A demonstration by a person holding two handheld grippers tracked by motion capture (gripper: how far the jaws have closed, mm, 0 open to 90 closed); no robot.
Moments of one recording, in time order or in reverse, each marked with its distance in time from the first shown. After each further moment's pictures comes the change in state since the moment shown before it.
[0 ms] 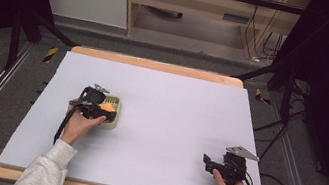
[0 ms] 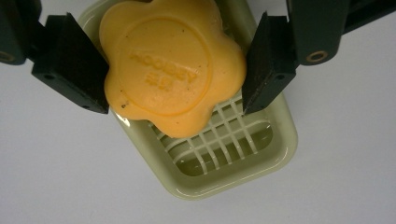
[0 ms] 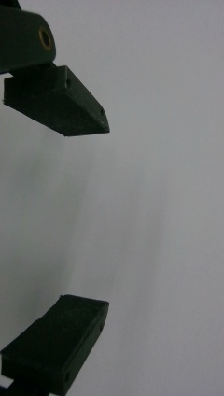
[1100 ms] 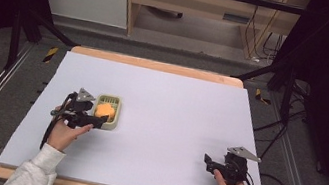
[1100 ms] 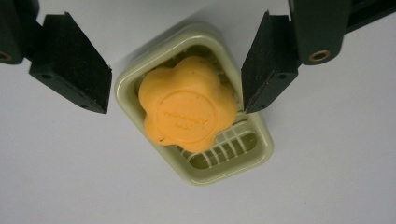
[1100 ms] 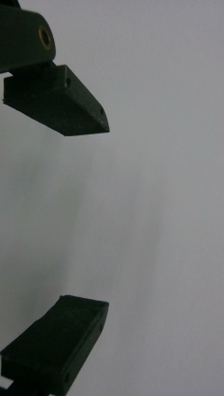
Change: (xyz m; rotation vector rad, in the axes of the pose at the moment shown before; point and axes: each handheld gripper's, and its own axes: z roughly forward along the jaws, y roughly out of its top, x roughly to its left) left arm 0.003 -0.038 -0.049 -0.175 -0.020 0.053; right arm -0.002 -0.001 -0.003 -0.008 -0.006 0.012
